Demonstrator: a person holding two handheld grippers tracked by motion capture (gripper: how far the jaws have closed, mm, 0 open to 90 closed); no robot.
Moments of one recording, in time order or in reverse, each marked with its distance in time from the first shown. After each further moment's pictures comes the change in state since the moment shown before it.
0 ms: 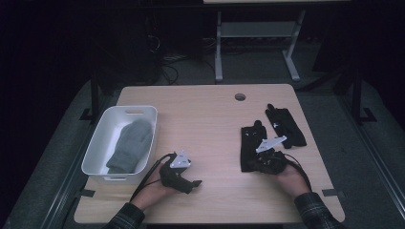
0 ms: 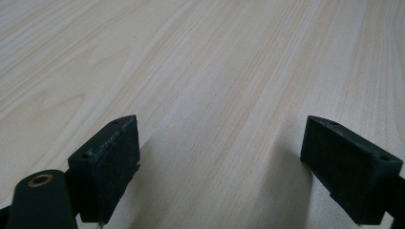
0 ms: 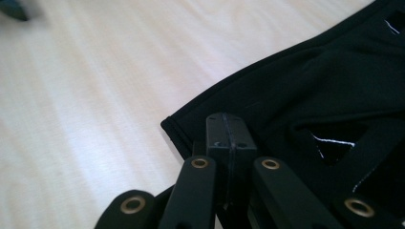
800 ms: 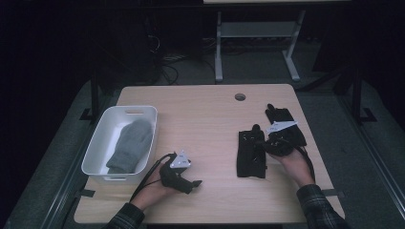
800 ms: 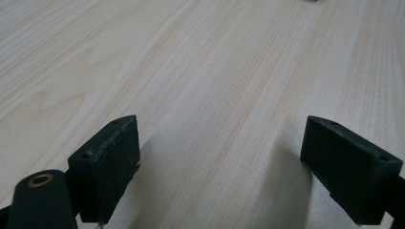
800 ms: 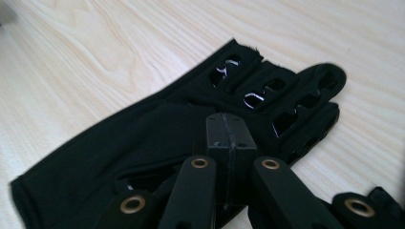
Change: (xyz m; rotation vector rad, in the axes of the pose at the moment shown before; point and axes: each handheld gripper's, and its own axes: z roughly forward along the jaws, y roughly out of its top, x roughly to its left) left arm 0.000 0.000 0.000 0.006 0.000 0.006; right arm -0.052 0.018 -0.013 -0.081 -0.141 0.098
